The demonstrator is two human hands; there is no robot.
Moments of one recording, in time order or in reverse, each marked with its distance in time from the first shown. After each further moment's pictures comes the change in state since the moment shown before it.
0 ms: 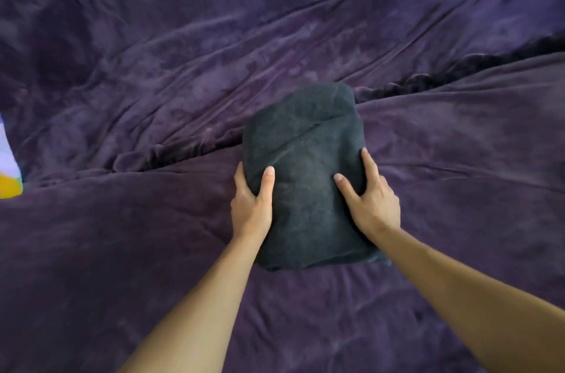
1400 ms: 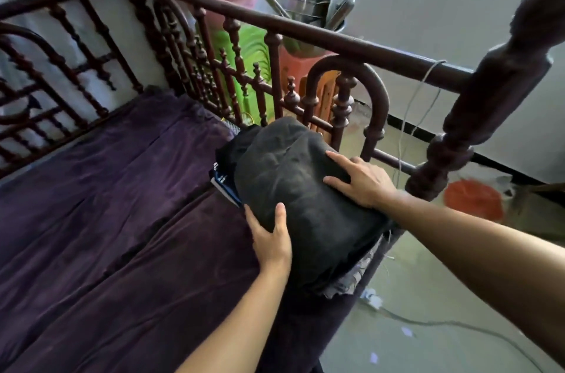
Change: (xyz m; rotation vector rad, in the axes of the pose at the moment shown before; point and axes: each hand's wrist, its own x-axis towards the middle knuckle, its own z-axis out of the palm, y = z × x) left_hand -0.479 0.336 0.510 -0.226 -0.457 0.298; right_hand -0.003 0.404 -0.702 -0.358 0.298 -0.019
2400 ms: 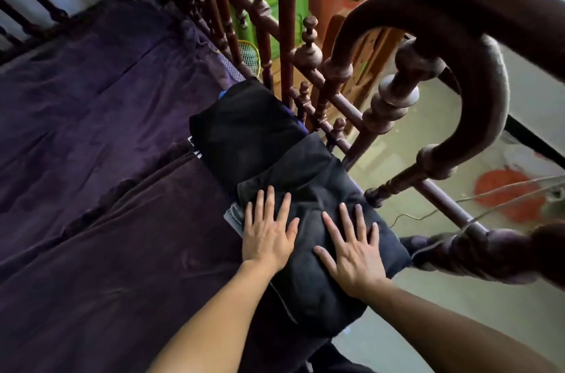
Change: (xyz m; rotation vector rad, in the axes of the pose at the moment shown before) left_hand 0.146 -0.087 0.087 1.520 -0.303 0.372; right_hand 0.028 0.067 0.186 -0.121 -0.321 -0.021
